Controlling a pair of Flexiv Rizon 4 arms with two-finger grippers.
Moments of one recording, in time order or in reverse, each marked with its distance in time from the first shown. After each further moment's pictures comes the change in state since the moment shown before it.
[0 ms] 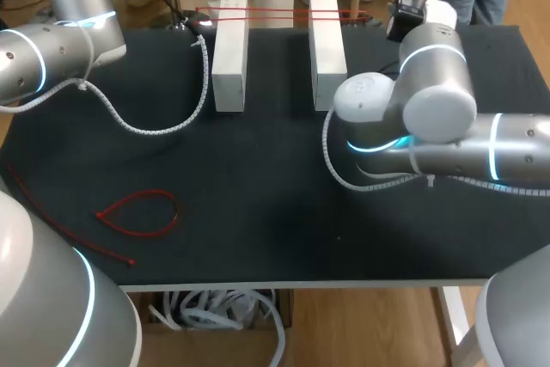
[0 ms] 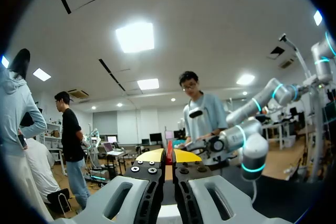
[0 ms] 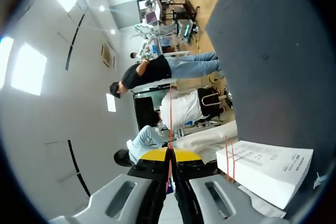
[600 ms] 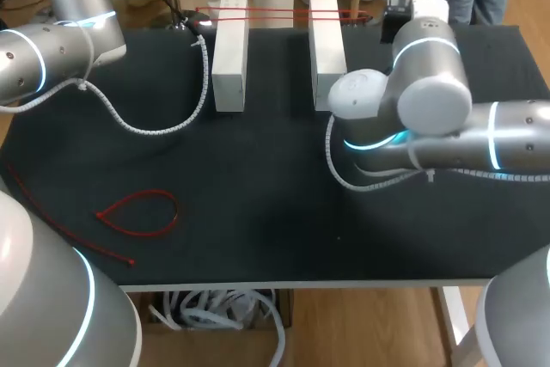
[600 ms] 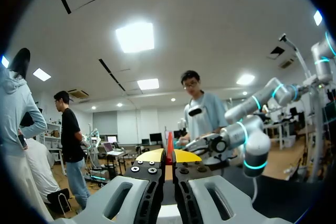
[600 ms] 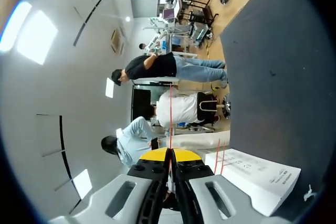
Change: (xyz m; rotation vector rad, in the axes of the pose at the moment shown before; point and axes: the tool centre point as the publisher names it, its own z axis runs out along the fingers) left arm 0.000 0.000 0.000 0.000 0.000 0.000; right arm -0.003 -0.015 -0.004 0.018 -0.038 -0.192
